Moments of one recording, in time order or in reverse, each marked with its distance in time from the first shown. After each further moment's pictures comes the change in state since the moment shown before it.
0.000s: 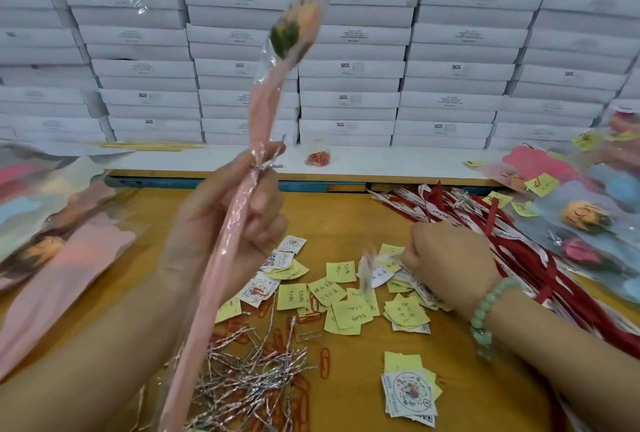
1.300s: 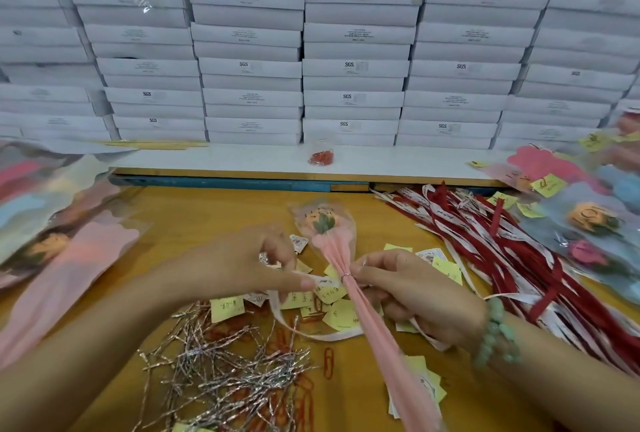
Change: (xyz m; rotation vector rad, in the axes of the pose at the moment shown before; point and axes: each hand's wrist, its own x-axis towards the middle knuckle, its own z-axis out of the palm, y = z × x) left_hand 0.003 0.000 -0.035 1.531 -0.162 -0.525; right_hand -0.031 -0.037 -0.018 1.503 -0.704 0.092
